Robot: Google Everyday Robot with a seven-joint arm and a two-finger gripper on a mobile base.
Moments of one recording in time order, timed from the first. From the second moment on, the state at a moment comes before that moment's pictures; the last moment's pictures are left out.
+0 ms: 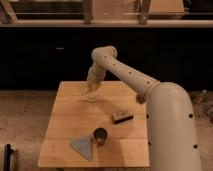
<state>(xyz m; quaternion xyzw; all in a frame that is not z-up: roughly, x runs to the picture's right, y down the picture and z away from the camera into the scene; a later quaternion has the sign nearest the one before) -0.084 -0.023 0.864 -0.23 -0.26 -0.26 0.90</state>
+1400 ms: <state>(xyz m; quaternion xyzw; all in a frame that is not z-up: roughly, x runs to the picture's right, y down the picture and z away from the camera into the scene) -0.077 -0.022 0.868 -0.25 -0.26 -0.27 0.89</state>
